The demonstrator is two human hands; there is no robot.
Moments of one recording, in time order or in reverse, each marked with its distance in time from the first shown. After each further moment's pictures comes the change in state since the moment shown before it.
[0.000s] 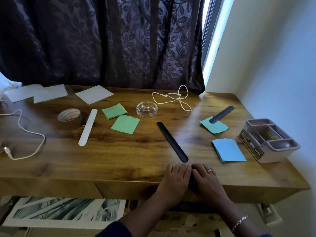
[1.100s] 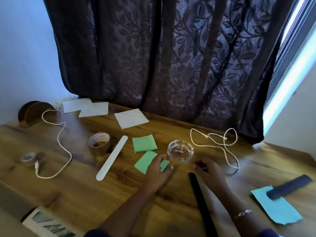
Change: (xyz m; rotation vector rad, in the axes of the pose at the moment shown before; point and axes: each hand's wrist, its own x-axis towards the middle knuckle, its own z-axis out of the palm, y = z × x) left_hand 0.082 -0.188 -0.049 -0.871 0.237 -1.043; right_hand 0.254 0.037 0.025 0.759 -0.078 0.233
